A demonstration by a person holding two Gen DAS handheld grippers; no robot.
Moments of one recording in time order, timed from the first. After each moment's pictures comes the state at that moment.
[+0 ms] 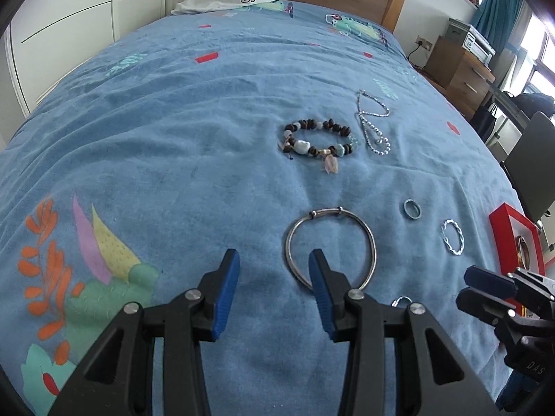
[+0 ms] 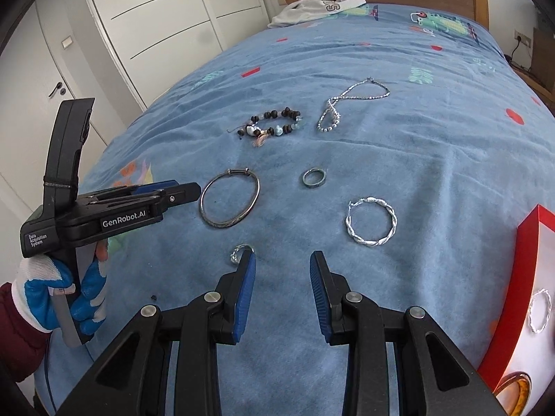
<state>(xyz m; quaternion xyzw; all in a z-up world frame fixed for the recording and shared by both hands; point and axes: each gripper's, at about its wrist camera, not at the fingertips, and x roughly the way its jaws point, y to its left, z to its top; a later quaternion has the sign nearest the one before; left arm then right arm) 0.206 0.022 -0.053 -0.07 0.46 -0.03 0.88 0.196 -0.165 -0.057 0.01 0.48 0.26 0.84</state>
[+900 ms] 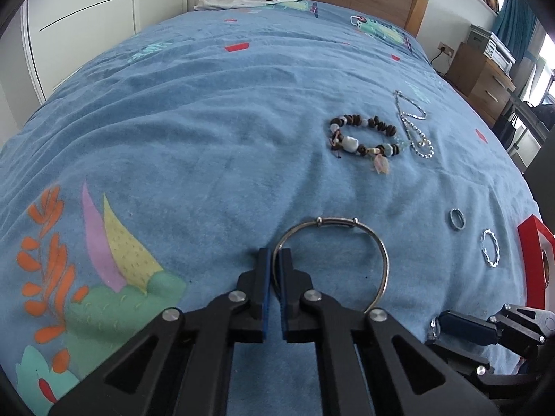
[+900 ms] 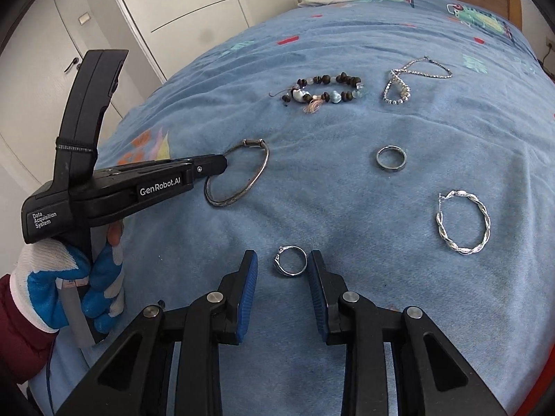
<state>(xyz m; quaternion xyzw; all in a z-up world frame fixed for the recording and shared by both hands) 0.215 0.040 -0.074 -0.07 0.46 0.02 0.89 0.202 -0.108 -0.095 -0.01 0.50 0.31 0.81</state>
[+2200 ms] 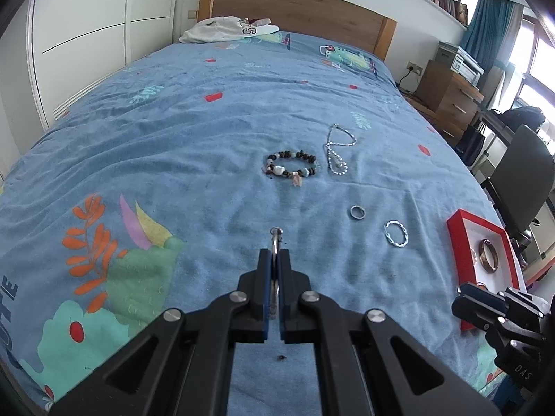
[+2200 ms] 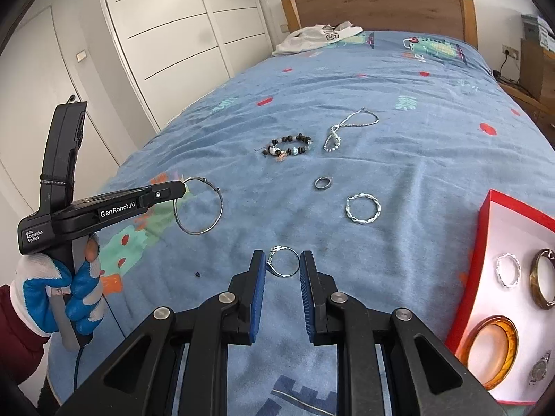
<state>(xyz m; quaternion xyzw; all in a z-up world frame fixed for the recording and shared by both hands) 0.130 0.009 0.016 -0.08 0.41 -0.03 0.91 0.129 -0.187 -0.009 0.03 0.43 0.25 0.87</state>
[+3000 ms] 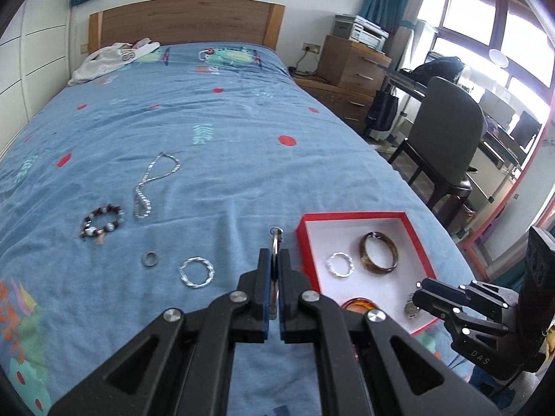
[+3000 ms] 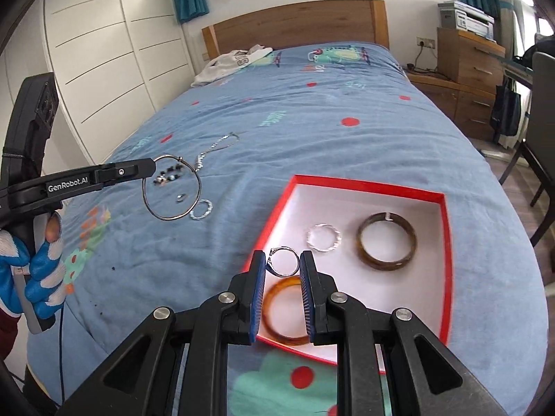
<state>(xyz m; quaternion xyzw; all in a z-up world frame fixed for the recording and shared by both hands) 0.156 -0.205 0.068 -0.02 0.39 -0.21 0.90 0.101 -0.370 0.011 0.05 0.42 0.11 0.90</state>
